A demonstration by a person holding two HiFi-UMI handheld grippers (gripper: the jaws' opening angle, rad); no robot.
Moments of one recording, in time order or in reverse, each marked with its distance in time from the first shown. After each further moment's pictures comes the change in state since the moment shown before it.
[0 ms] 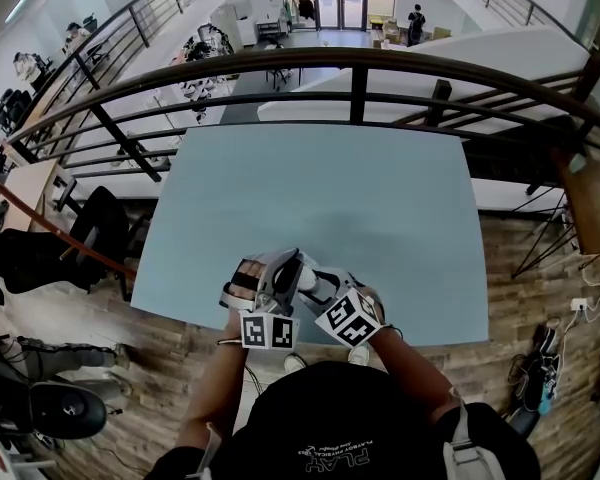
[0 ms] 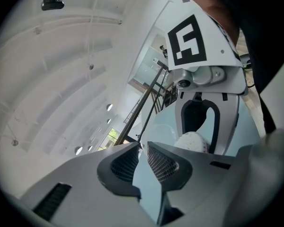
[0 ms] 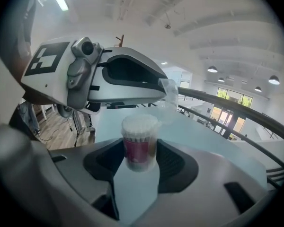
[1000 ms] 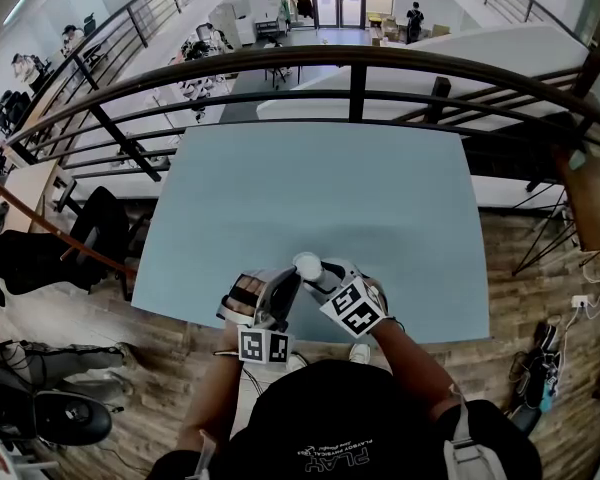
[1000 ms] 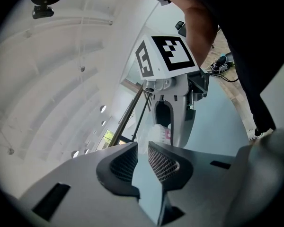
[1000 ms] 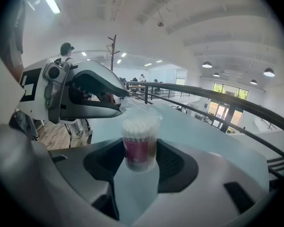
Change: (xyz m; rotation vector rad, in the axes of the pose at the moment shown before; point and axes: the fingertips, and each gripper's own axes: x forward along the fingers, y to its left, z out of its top) left arm -0.026 -0.034 -0.011 0.070 0.006 -0.070; right arm 0.004 -0.021 -0.005 0.067 0.015 -0.020
